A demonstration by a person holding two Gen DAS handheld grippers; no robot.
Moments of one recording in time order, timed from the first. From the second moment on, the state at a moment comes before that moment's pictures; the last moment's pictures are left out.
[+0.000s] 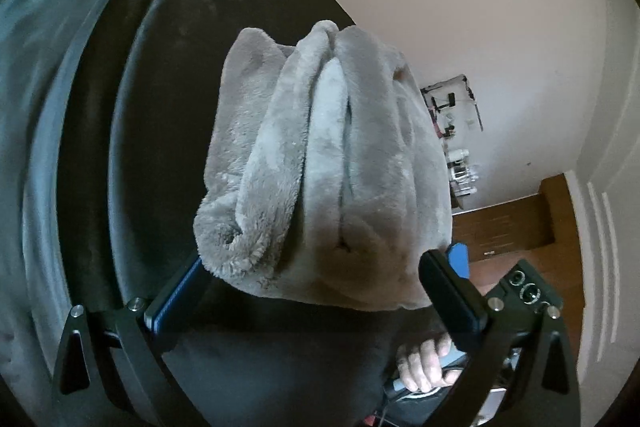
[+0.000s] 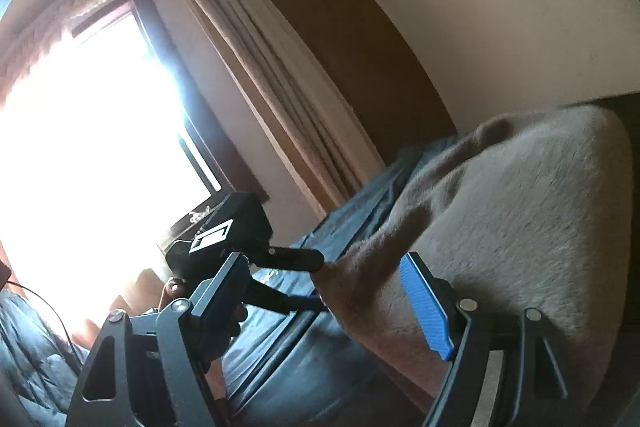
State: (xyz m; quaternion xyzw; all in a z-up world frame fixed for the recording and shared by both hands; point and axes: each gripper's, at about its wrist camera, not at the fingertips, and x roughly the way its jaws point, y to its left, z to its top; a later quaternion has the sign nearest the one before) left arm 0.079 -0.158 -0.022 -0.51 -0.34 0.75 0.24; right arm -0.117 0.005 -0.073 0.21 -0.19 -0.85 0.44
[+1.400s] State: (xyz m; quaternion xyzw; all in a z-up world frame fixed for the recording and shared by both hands) left arm 0.034 -0.100 0.017 -0.51 -0.33 0.73 0.30; right arm -0.077 0.059 -0.058 0.23 -0.16 -0.89 0.35
